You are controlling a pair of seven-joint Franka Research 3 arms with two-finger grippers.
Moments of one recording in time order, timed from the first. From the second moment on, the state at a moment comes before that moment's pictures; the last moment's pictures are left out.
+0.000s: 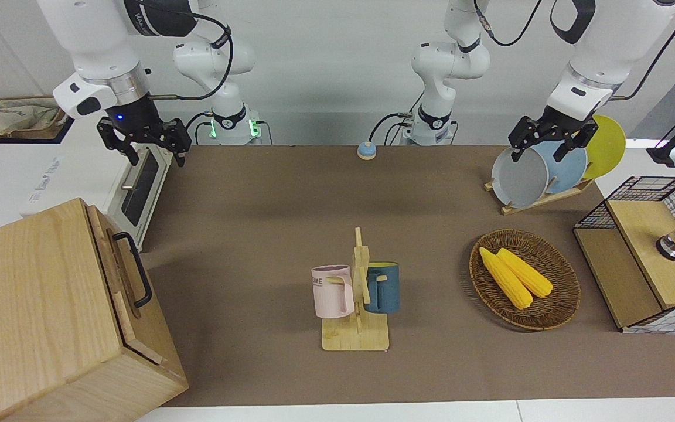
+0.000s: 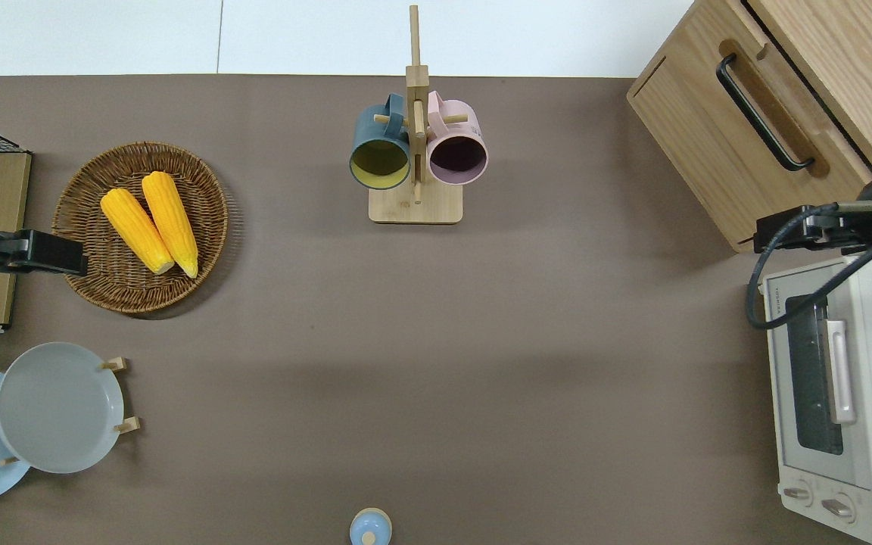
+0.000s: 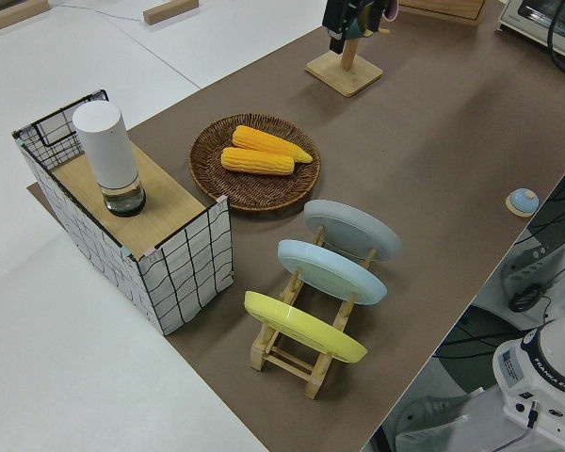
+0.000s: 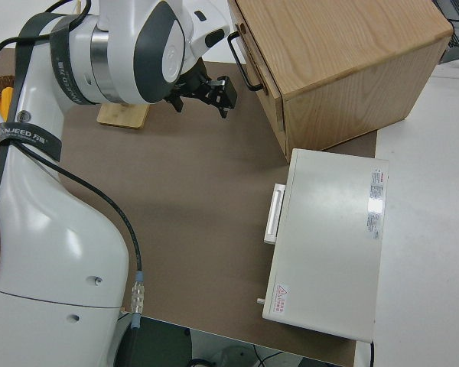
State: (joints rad) left arm -0.15 0.04 0.15 -1.49 -0.02 1.56 0.05; right arm 0.11 0.07 -0.10 -1.47 -0.01 1.57 0.08
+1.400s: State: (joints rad) left arm -0.15 0.04 0.15 -1.49 -0.02 1.56 0.05; right arm 0.23 0.10 -0.08 -1.47 -0.43 1.53 0.07
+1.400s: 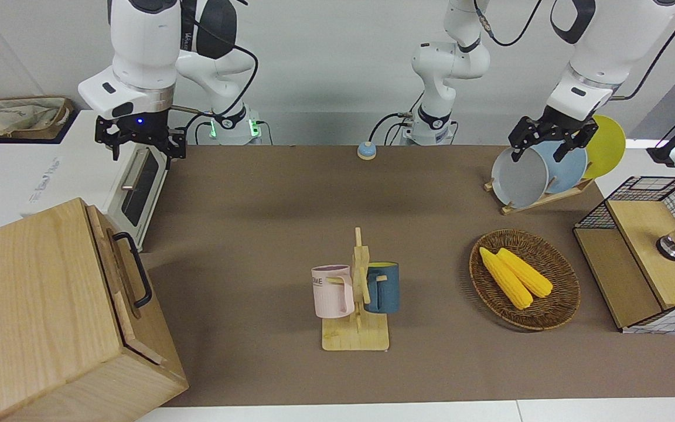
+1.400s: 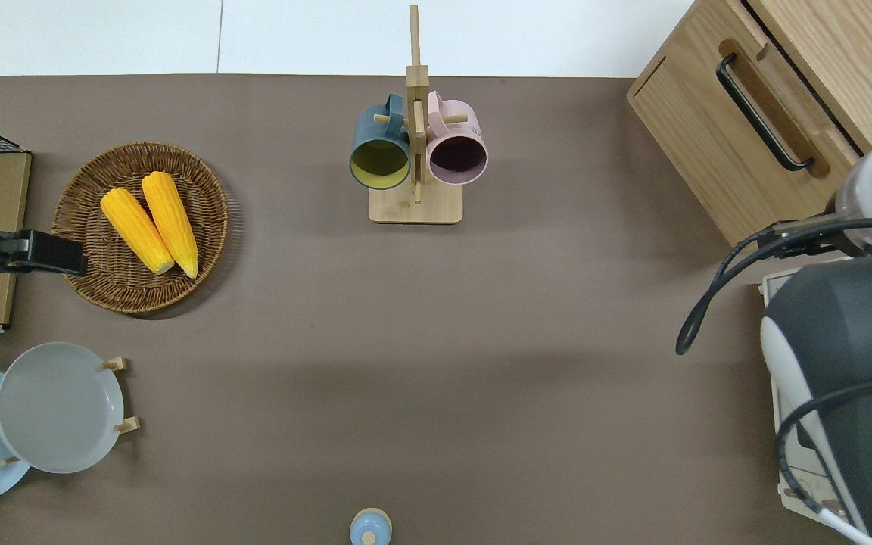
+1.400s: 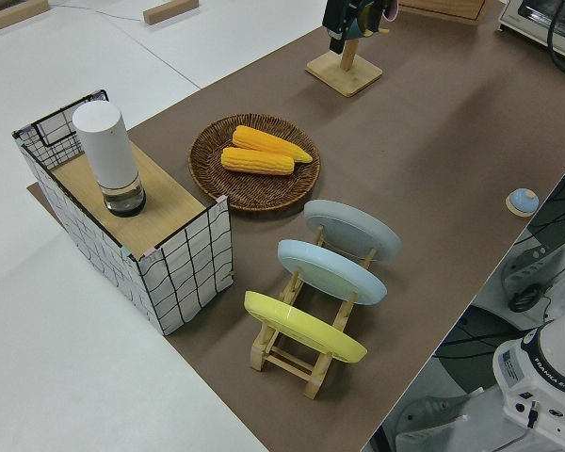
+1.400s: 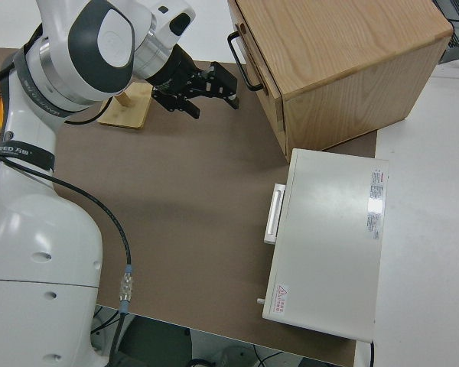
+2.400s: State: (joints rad) left arm -0.15 0.04 0.15 -1.49 -0.02 1.56 0.05; right arm 0.29 0.25 0.02 -1.49 -1.00 1.66 0.11
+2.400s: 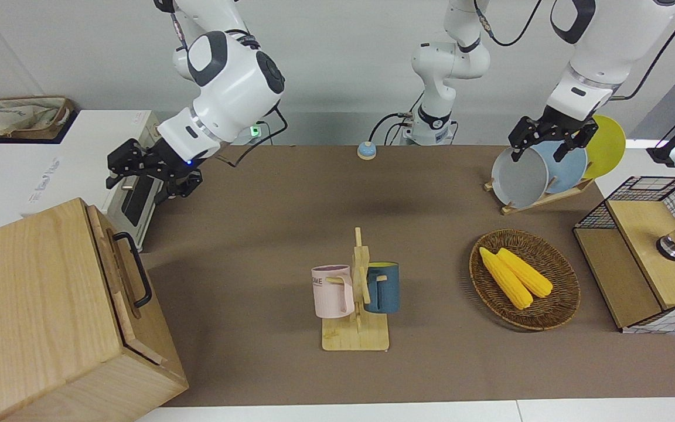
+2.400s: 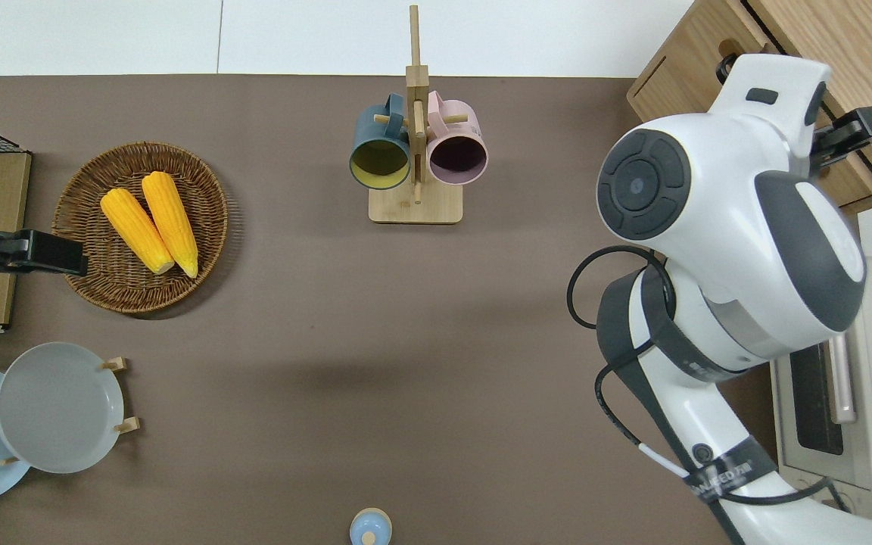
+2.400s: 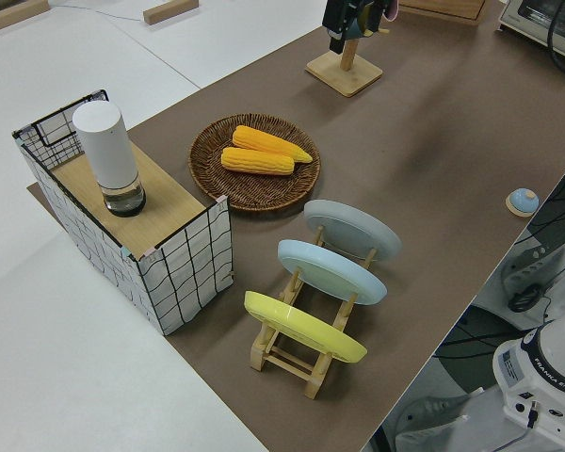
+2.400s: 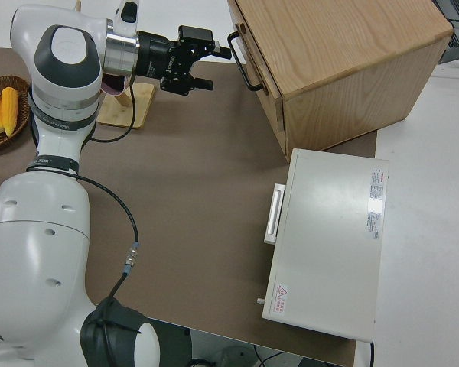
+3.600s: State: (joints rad) left arm -0.15 0.04 0.15 -1.49 -0.02 1.56 0.05; right arm 0.31 0.45 0.02 -1.56 -1.49 1.76 0.45
